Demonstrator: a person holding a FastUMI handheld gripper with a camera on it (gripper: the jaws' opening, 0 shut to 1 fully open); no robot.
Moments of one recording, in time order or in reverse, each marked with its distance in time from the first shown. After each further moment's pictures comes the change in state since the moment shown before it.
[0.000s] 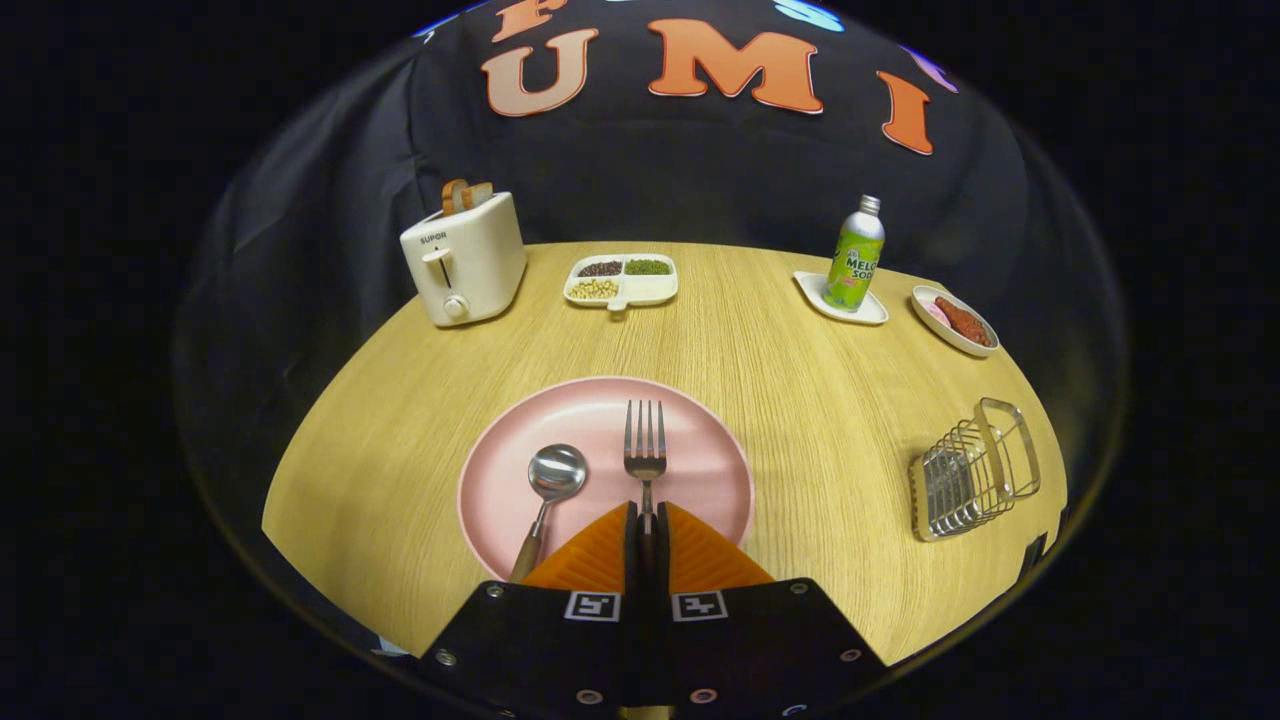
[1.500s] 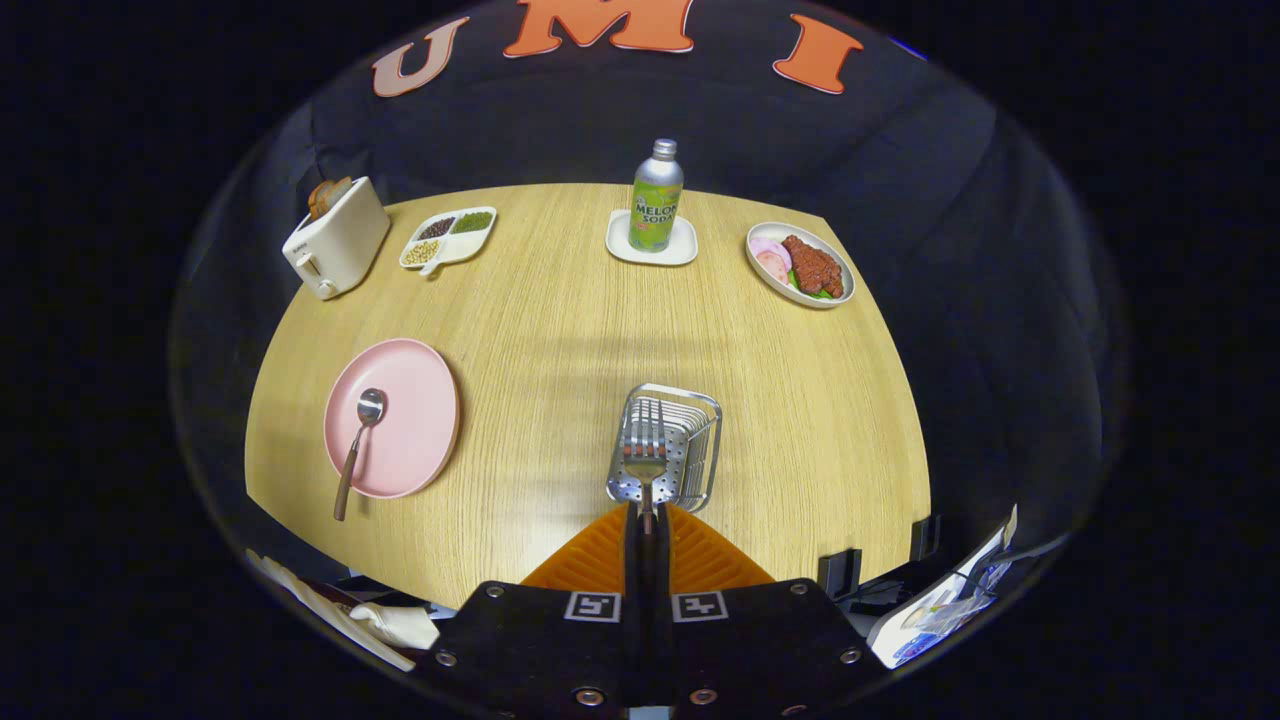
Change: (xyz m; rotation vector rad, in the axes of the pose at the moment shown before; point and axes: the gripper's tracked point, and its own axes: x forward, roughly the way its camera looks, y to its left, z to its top) arm -0.086 -0.240 0.010 -0.001 0.411 -0.176
